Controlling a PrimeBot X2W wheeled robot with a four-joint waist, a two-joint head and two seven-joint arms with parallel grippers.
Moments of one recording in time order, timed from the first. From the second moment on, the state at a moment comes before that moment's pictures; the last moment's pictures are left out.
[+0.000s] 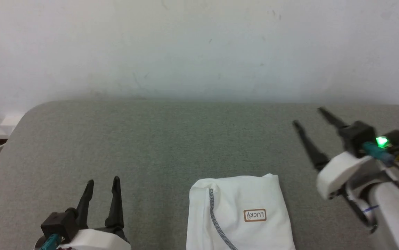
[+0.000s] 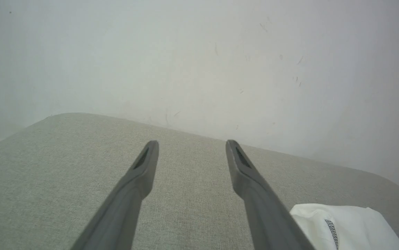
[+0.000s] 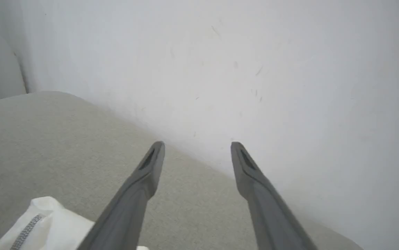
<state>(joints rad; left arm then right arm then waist) 0.07 0.15 -0.08 0.11 -0.38 0.02 -0.26 -0.29 -0.30 0.27 0.12 0.17 0.13 0.07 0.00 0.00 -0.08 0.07</state>
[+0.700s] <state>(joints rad) 0.13 0.09 -0.03 -0.01 -0.16 0.01 -0.26 0.12 -0.11 -0.05 -0.09 0.05 0.13 -0.21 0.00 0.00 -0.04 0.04</state>
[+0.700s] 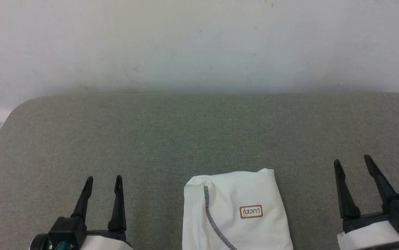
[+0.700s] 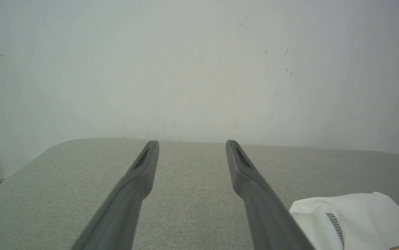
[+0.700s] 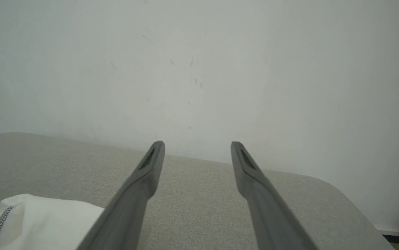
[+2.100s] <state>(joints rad) 0.07 0.06 -0.03 0.07 -0.10 -0.06 -0.26 -0.07 -0.13 0.15 0.24 0.38 0.13 0.59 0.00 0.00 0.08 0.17</state>
